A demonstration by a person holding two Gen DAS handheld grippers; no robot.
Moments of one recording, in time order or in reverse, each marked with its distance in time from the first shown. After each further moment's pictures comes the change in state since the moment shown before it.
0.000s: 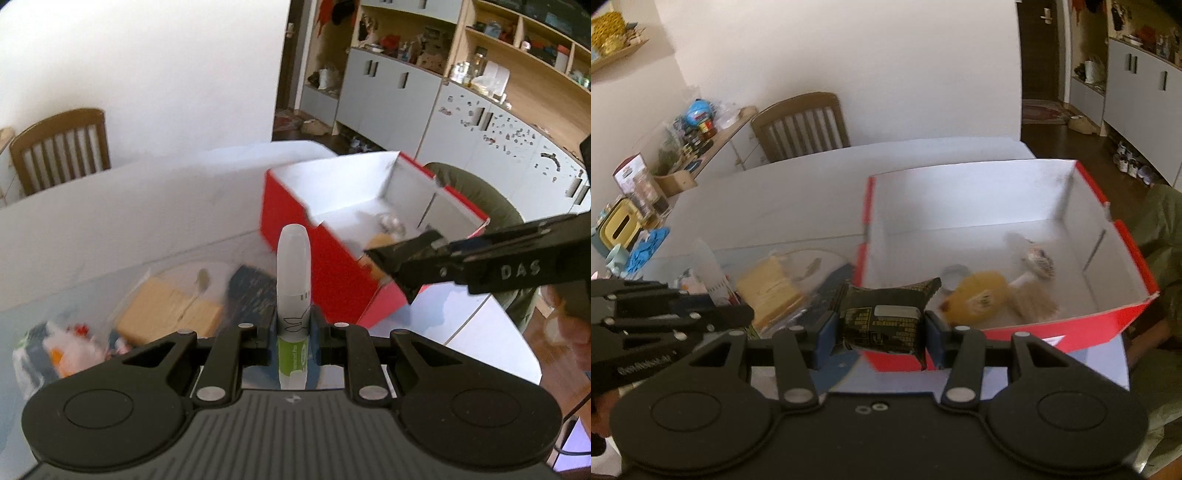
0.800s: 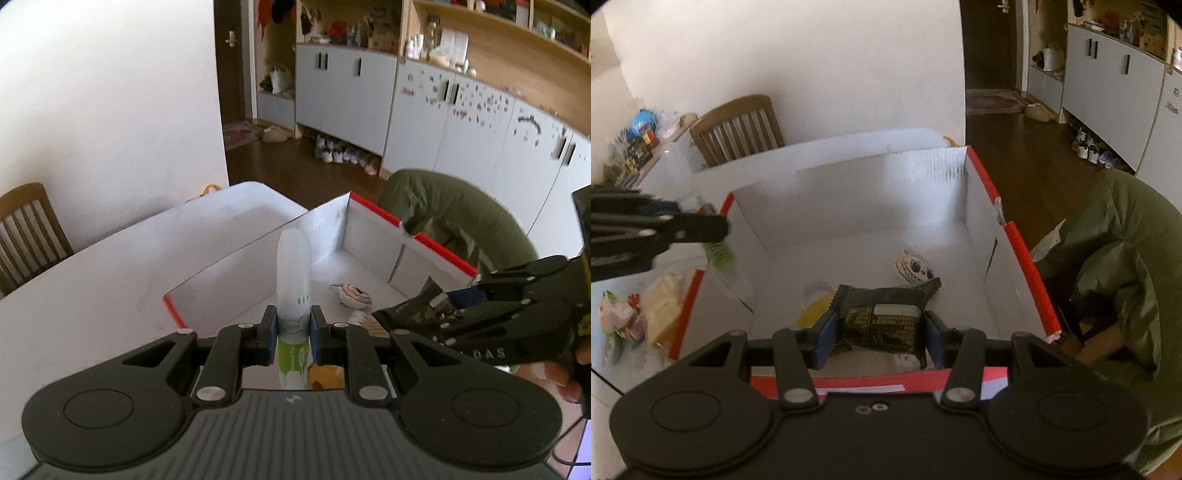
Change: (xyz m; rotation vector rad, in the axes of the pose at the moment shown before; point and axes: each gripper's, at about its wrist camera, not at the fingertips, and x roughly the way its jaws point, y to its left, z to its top) left arm 0.094 -0.092 0.113 0.209 0.013 -0.014; right arm 0.029 -0.116 0.015 0.040 0.025 -0.110
